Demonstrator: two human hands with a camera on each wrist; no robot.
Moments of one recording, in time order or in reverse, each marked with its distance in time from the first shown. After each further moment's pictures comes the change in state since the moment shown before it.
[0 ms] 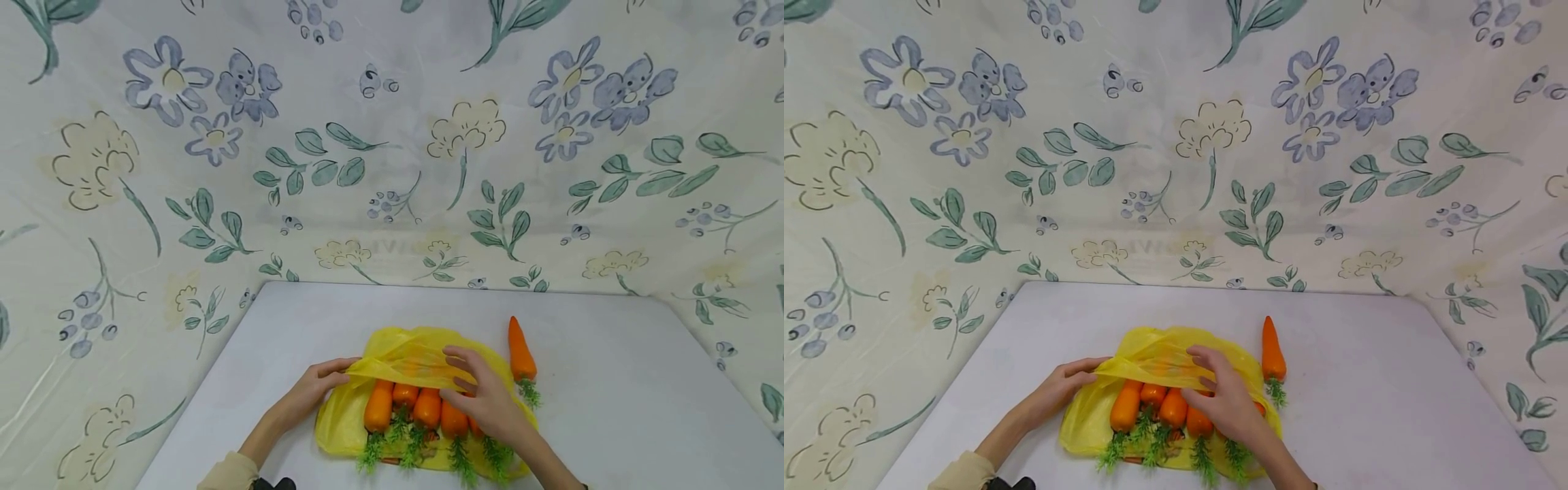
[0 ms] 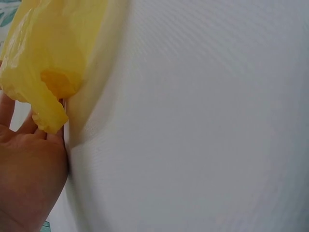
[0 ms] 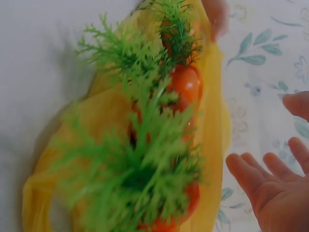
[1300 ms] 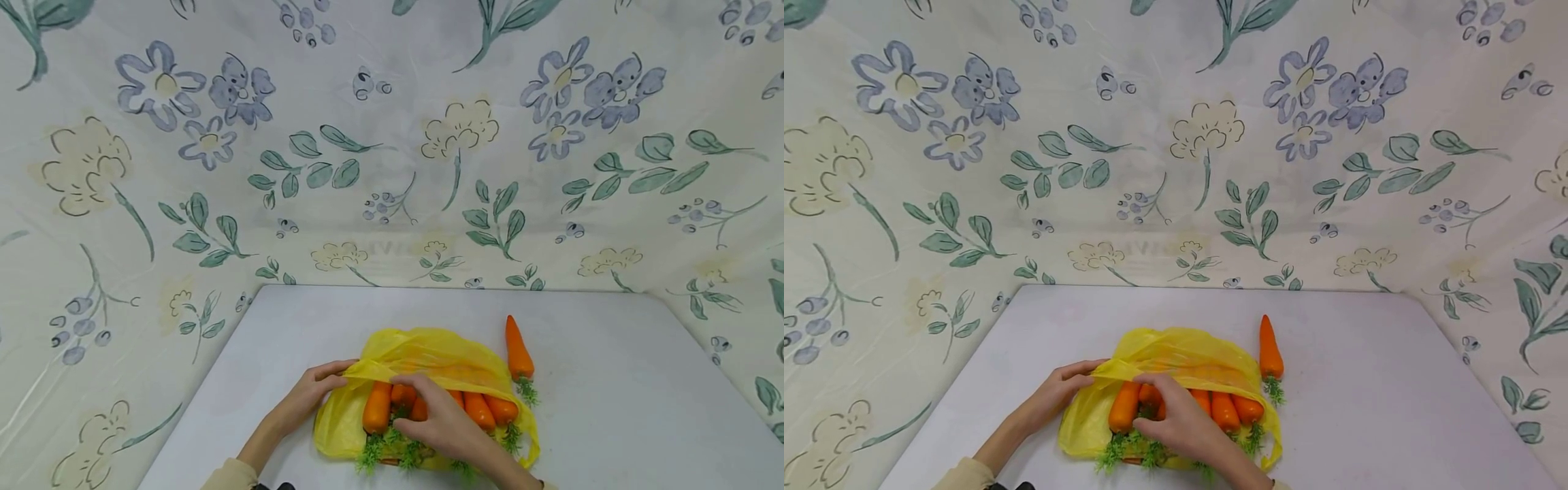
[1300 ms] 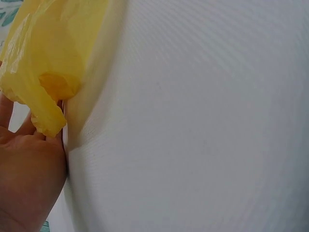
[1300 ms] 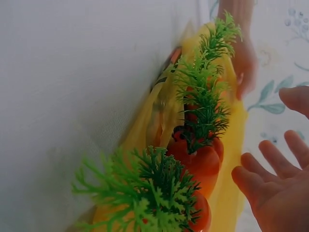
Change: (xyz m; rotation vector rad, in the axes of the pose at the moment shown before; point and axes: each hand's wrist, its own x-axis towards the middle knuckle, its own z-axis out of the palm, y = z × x) left_hand 0.001 -0.001 0.002 0.005 0.011 0.016; right_hand 0.012 -0.007 0.053 -0.169 -0.202 0.102
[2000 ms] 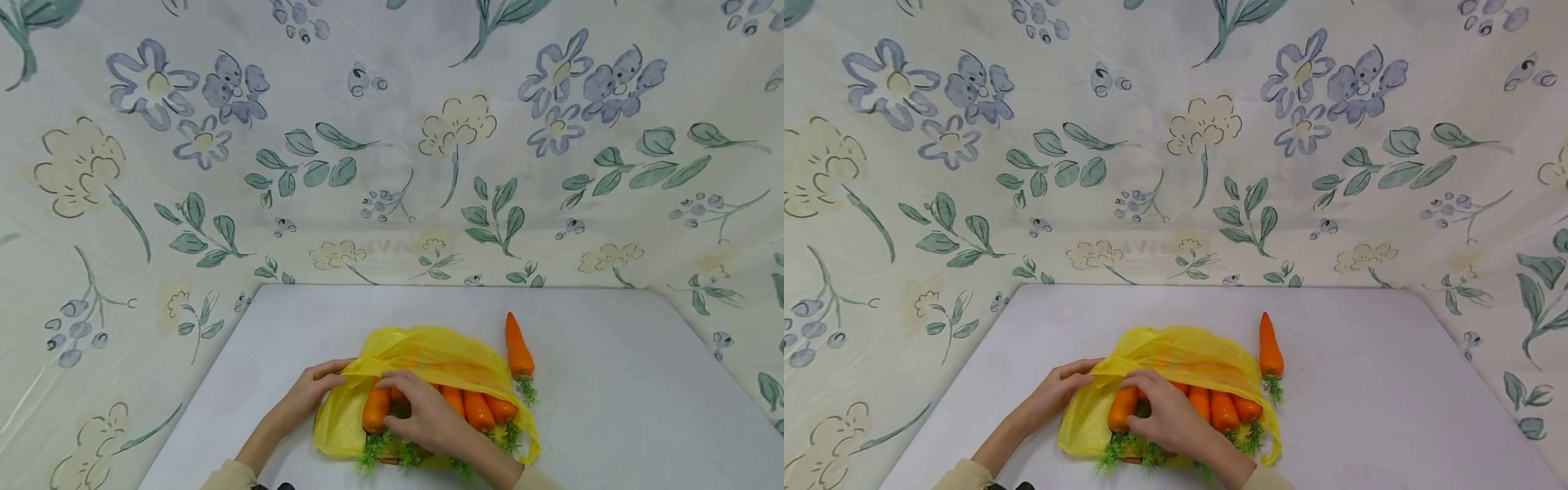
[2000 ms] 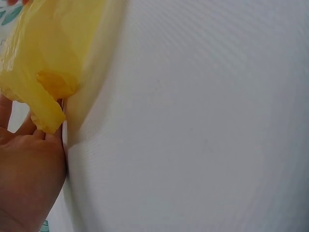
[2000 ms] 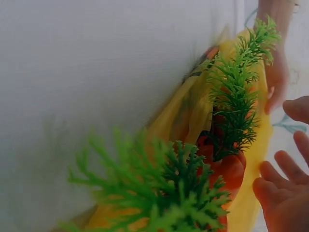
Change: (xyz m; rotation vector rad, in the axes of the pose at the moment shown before) left_hand 0.000 0.000 0.000 0.010 0.013 -0.001; right_hand 0.020 0.007 0.012 -0.230 -0.011 -0.169
